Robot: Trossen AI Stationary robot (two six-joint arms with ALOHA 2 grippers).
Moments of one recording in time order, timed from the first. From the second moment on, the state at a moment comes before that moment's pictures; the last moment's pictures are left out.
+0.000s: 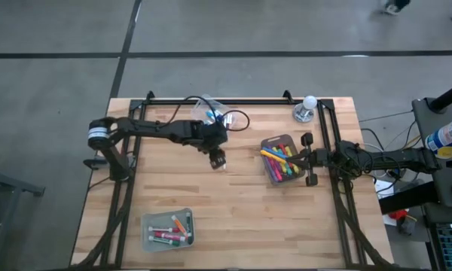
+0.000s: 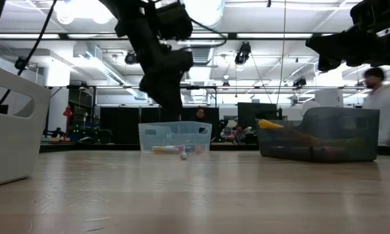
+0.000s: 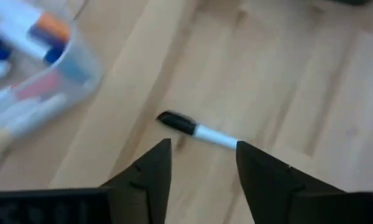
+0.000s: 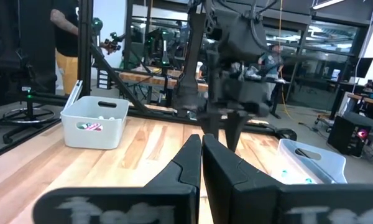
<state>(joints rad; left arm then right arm) 0.18 1.68 1.23 -0.58 -0.03 -0.25 -0.04 0.33 0.01 0.42 -0.08 -0.11</state>
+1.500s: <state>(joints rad) 0.18 1.90 1.22 -0.61 -0.07 -0.24 -0.04 0.33 0.01 0.41 -0.08 -0.11</state>
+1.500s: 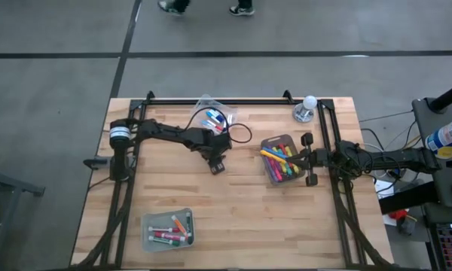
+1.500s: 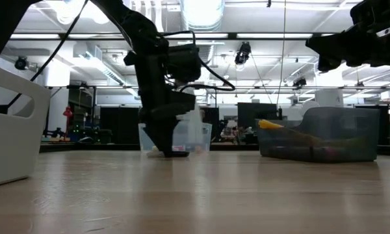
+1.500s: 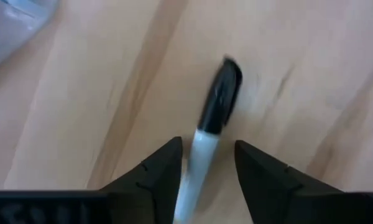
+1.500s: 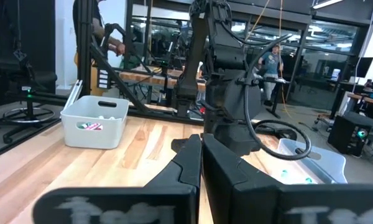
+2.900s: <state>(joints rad) 0.24 1.75 1.48 -0.81 -0.34 0.24 -0.04 0.33 0.01 0.41 -0.08 -0.11</state>
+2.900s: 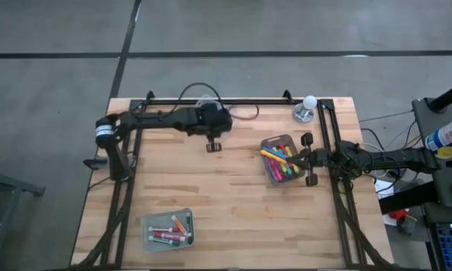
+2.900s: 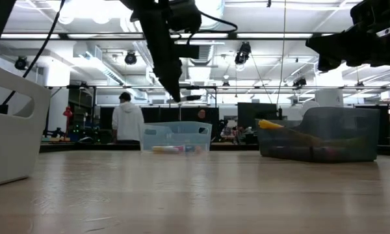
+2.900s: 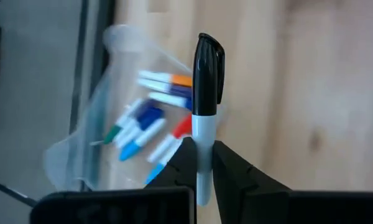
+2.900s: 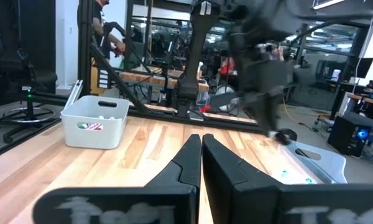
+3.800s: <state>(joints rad) 0.56 1.81 1.40 -0.70 -0.09 0.17 -0.04 0.33 0.01 0.41 -0.08 -0.11</state>
